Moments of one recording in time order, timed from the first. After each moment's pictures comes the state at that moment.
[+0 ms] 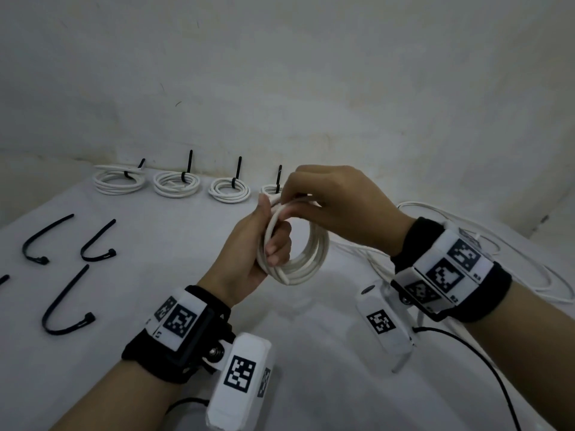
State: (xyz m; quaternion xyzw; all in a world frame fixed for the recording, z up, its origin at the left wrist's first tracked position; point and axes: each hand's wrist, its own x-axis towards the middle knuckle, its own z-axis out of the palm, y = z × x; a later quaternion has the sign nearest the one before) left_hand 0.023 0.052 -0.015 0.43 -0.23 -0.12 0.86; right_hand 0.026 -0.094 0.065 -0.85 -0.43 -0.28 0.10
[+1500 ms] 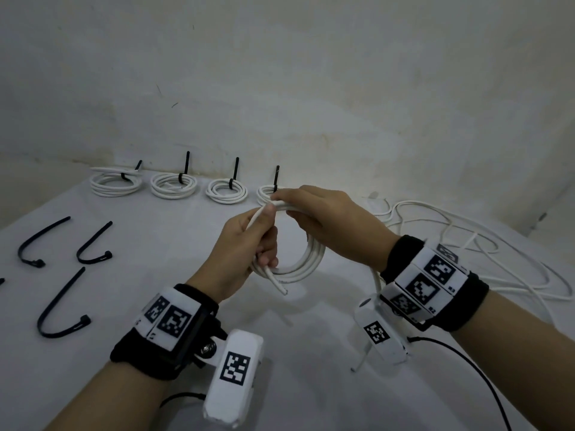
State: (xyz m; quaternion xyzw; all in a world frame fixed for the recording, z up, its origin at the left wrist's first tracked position) left_hand 0.021 0.057 -0.014 0.58 -0.18 -0.02 0.79; right_hand 0.038 -0.105 0.032 -0.86 -0.43 -0.26 0.12
